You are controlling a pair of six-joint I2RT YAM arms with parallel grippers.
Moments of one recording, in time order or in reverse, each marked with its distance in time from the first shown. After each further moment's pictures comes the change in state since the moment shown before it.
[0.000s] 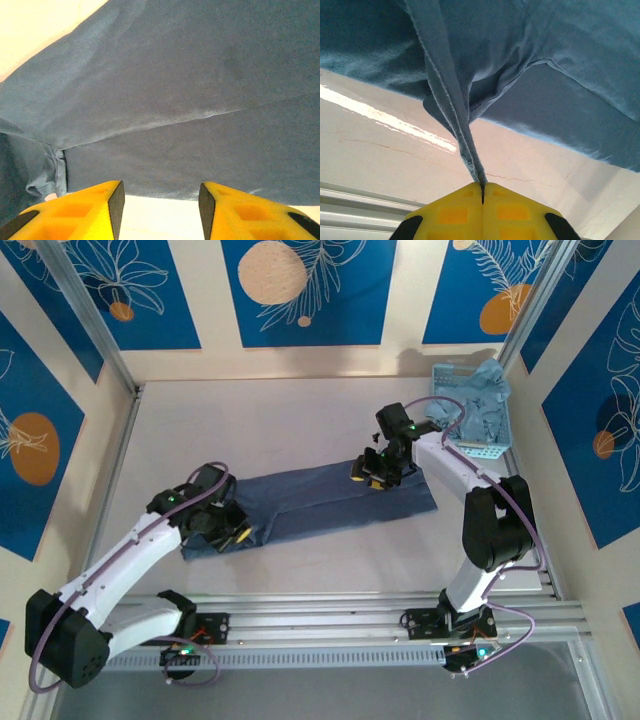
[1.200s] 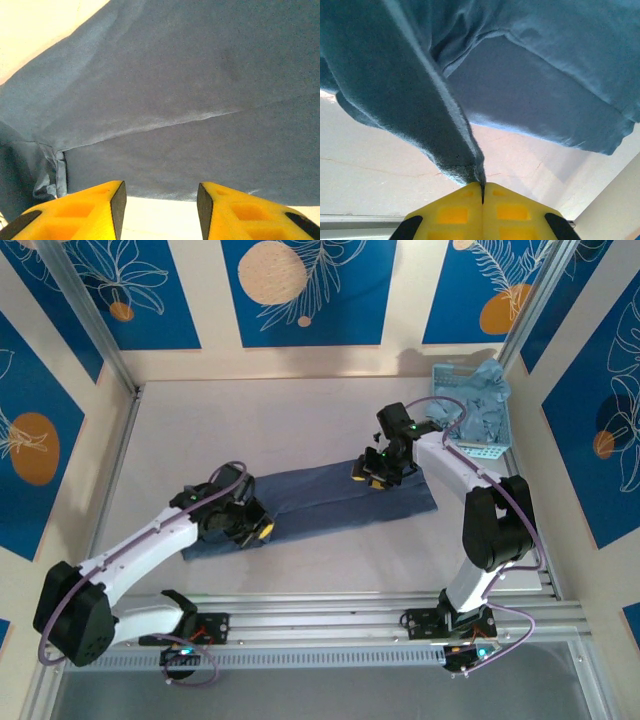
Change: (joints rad) left arm -0.084 0.121 -0.048 0.253 0.082 -0.107; right arm -0.011 0.003 0.000 0.000 0.000 0.000
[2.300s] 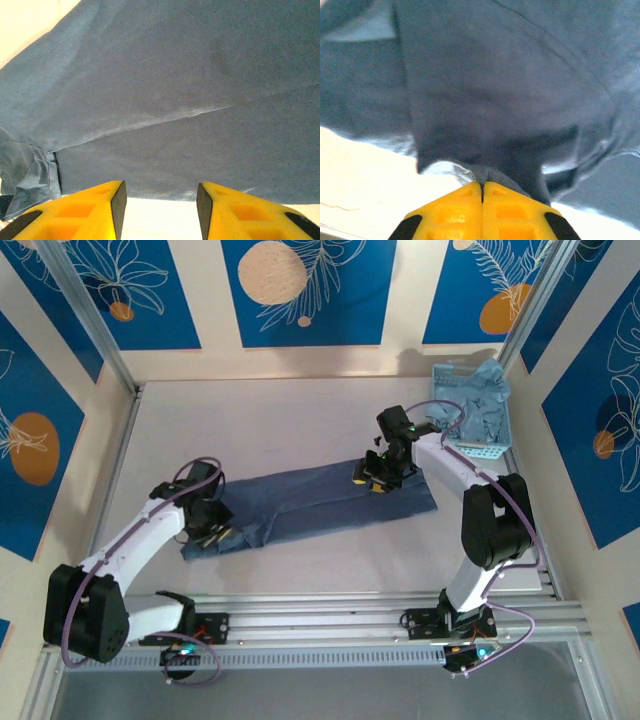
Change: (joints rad) left arm 0.299 0.016 -0.002 -0.253 -0.222 0.322; right arm -0.001 0.009 -0.019 0.000 0.000 0.007
